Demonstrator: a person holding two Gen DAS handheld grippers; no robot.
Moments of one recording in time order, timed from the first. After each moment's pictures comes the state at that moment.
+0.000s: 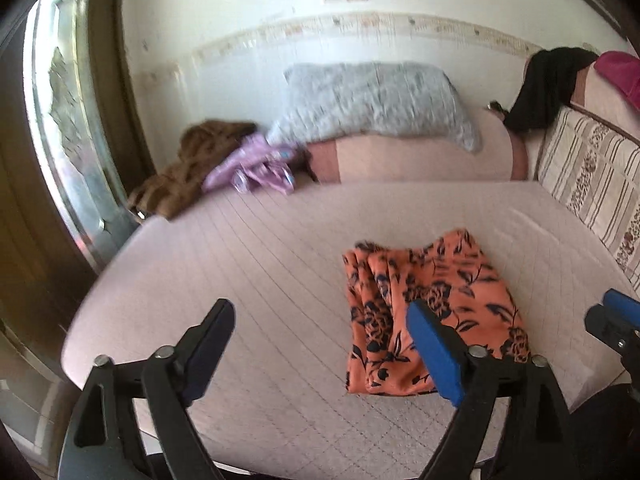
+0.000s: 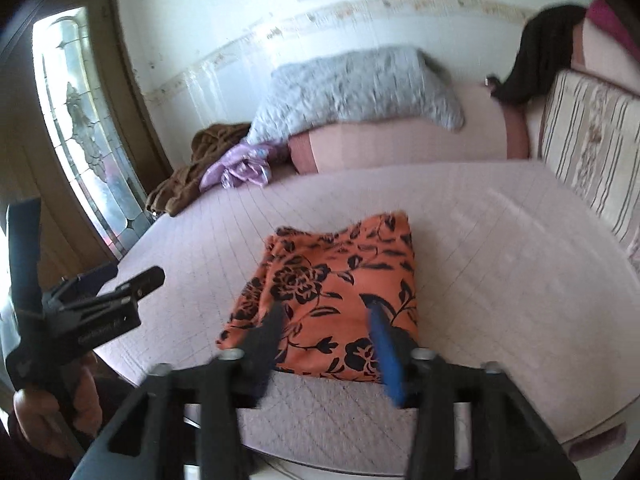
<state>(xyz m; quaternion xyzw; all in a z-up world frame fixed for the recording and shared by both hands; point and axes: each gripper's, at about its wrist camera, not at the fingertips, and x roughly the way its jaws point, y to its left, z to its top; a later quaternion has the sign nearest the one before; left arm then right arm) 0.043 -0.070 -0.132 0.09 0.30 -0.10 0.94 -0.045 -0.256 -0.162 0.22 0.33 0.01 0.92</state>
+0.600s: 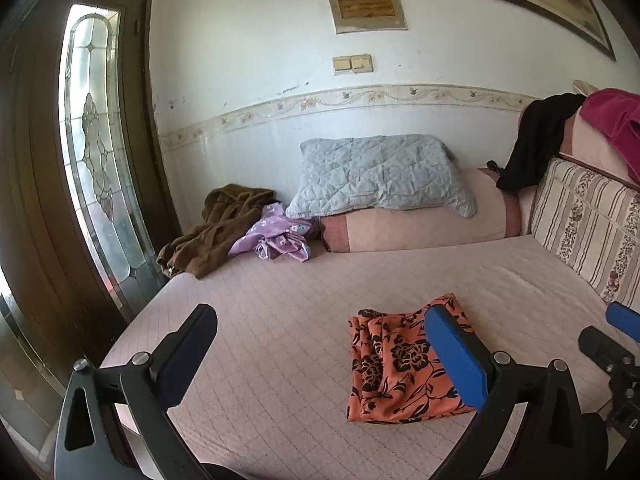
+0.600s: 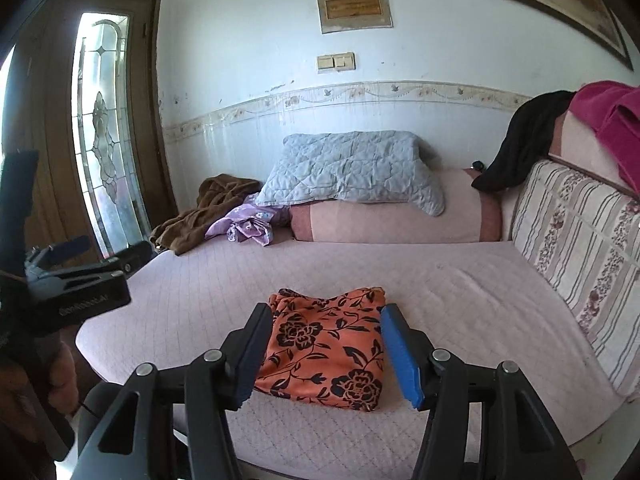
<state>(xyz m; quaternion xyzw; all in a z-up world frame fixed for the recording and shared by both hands) -0.021 -0.064 -0.046 0.09 0.20 -0.09 0.97 -0.114 -0.258 -0.077 0.16 0.24 -0.03 0.96</state>
